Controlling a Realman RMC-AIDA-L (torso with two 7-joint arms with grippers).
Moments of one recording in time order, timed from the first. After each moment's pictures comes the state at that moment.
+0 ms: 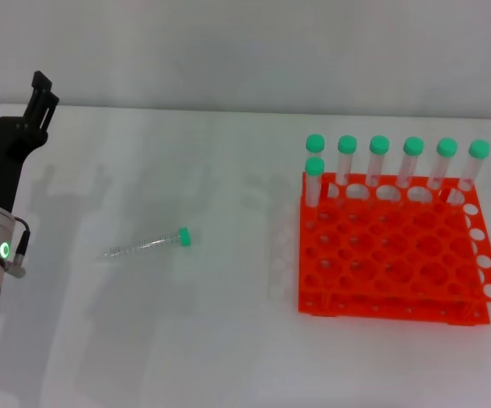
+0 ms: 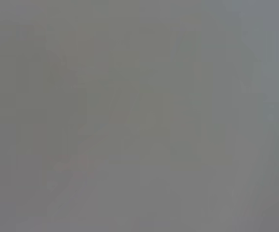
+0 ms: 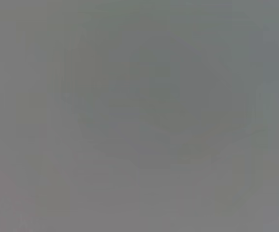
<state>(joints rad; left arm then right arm) -0.51 -2.09 2.41 0.20 -1.21 1.26 -0.34 0.54 2.01 -0.56 -0.24 2.48 0.92 -2.71</state>
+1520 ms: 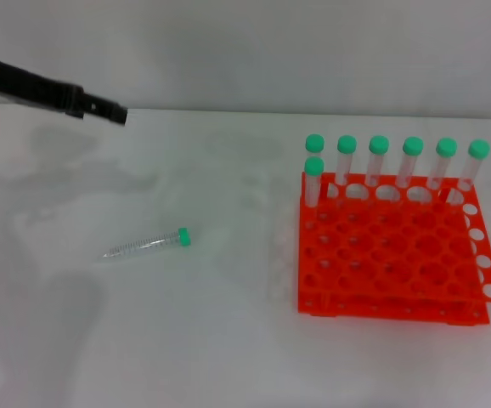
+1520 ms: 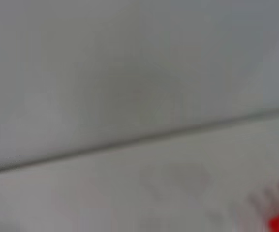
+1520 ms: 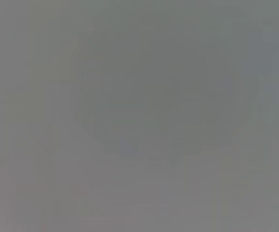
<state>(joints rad) -1.18 -1.83 2.85 -0.64 0.15 1.45 -1.95 0.53 2.01 -0.59 -0.23 2.48 0.93 -2.71</state>
